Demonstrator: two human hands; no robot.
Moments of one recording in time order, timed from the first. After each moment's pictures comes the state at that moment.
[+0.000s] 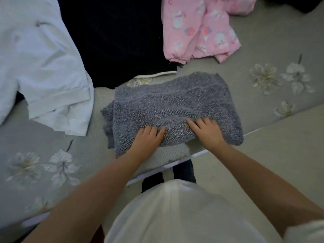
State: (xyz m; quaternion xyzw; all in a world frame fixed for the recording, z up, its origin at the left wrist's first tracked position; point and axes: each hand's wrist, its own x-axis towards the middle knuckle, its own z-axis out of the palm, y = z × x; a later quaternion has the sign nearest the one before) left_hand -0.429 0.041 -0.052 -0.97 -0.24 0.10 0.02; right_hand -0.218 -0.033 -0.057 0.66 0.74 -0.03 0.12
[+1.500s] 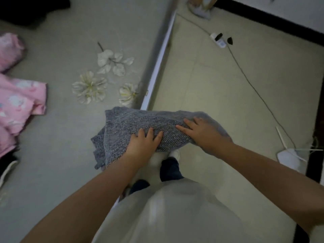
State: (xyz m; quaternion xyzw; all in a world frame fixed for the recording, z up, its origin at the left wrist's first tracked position) left_hand -0.028 -0.187 -0.010 -0.92 0.12 0.37 0.04; right_hand 0.056 -0.391 -0.025 0.85 0.41 -0.31 0.12
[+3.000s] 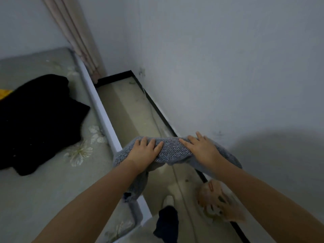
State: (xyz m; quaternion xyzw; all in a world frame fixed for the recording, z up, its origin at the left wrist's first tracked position) left_hand 0.916 -0.054 0.099 -0.95 -0.21 0.23 0.02; right_hand 1.102 -0.163 0.095 0.75 0.63 -0.14 0.18
